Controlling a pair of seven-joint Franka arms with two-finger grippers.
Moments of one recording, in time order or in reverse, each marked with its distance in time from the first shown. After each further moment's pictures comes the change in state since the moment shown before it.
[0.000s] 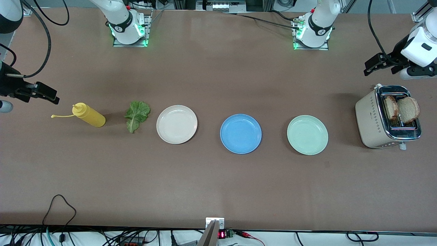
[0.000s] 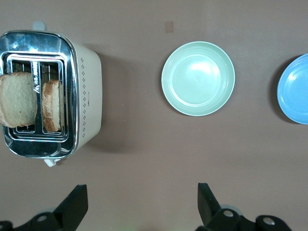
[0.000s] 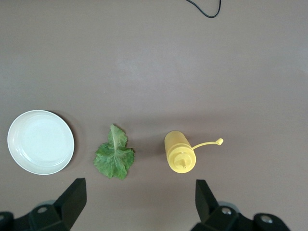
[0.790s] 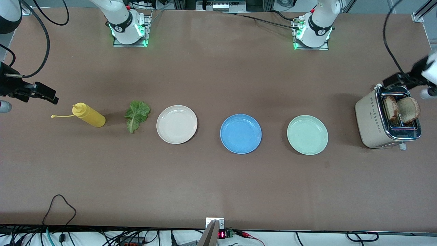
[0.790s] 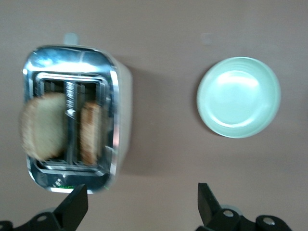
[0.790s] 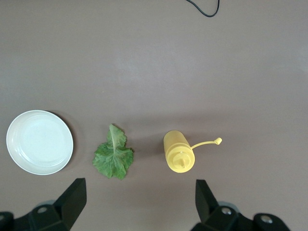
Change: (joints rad) left arm 0.211 0.169 0.013 -0.012 0.001 0.185 0.210; right arm -0.004 0.002 -0.001 0.000 0.000 -0.002 -0.001
